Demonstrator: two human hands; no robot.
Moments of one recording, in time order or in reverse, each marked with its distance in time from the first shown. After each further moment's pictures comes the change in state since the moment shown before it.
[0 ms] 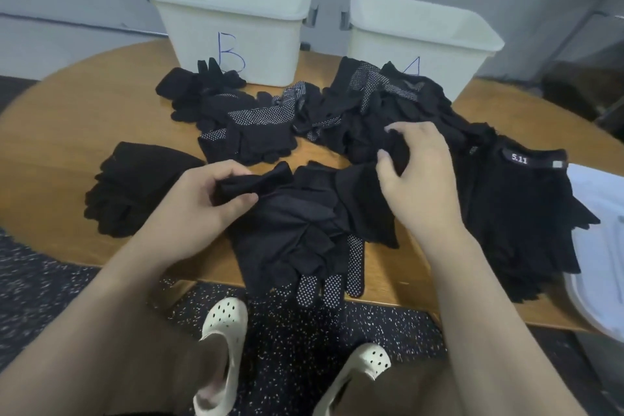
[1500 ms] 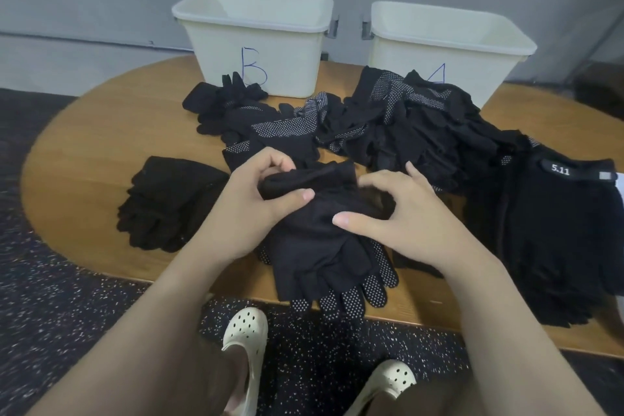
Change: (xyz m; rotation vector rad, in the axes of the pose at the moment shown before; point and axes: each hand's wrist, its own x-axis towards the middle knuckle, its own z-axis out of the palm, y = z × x) left_hand 0.020 0.018 0.019 -0.222 0.074 -0.043; right_hand -0.008 -0.017 0.008 0.164 -0.529 -0.063
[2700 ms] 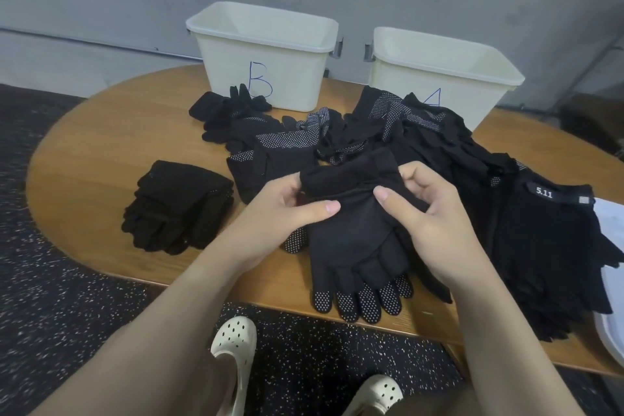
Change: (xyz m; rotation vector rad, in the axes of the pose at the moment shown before) left_hand 0.006 0.001 0.023 -0.338 -0.190 -0.097; right_hand -0.013 -0.010 -0.012 0.593 0.261 -0.005
